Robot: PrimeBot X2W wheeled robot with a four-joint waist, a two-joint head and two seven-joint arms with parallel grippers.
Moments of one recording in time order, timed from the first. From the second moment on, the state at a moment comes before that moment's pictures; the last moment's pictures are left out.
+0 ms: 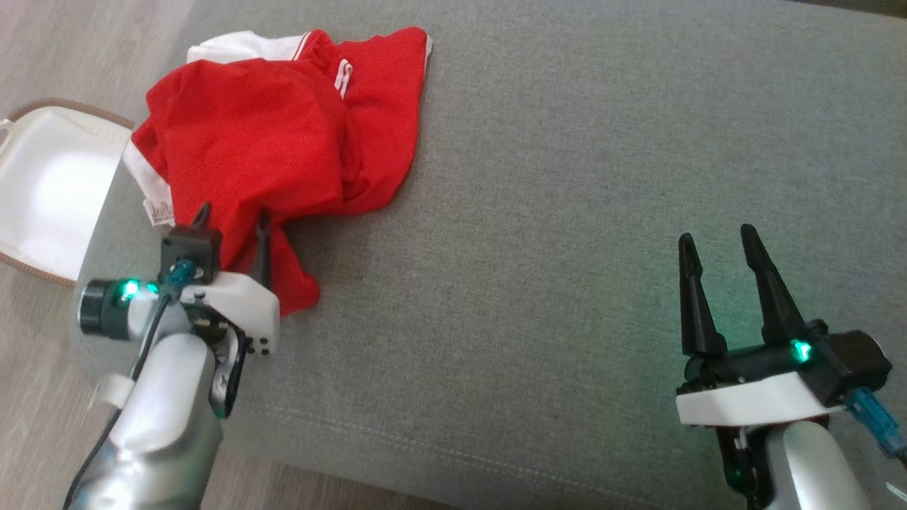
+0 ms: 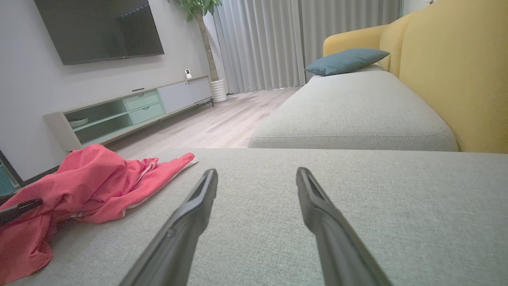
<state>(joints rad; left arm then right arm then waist) -0.46 0.21 -0.34 0.63 -0.15 0.11 -0.18 -0.04 -0.04 0.08 0.05 0.14 0.12 -0.26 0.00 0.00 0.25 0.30</state>
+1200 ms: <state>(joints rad) -0.69 0.22 -0.29 0.73 -0.20 0.05 -0.25 -0.05 -0.05 0.10 0.08 0.15 0.12 -0.26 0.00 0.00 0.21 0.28</state>
